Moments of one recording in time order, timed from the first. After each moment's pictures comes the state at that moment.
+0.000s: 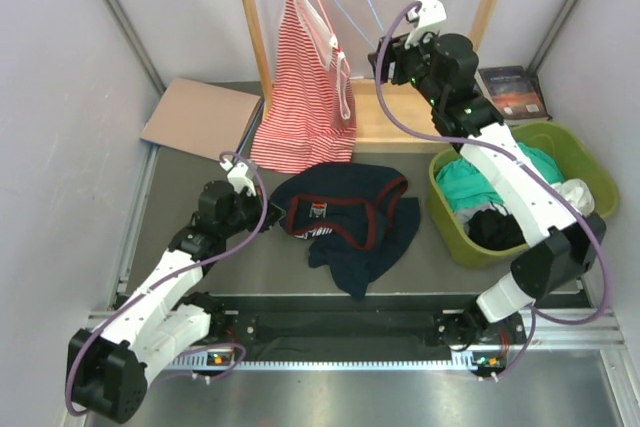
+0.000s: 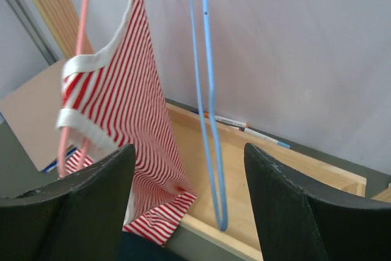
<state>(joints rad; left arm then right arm) -0.35 0.86 0.50 -0.14 0.31 -0.46 0.47 1.53 1.63 -0.10 0.02 0.01</state>
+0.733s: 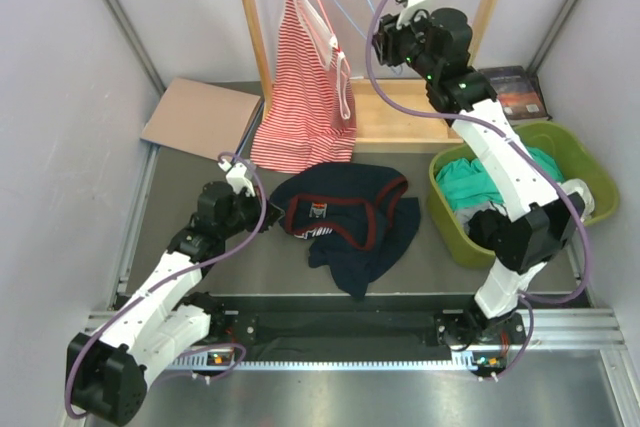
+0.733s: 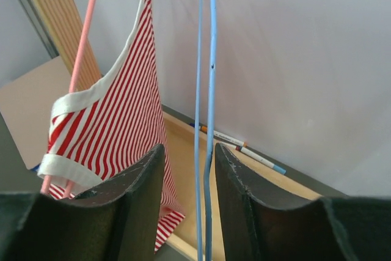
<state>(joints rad) -0.35 0.84 0.50 -0.15 0.29 -0.46 0.42 1.71 1.89 -0.19 -0.10 -0.07</state>
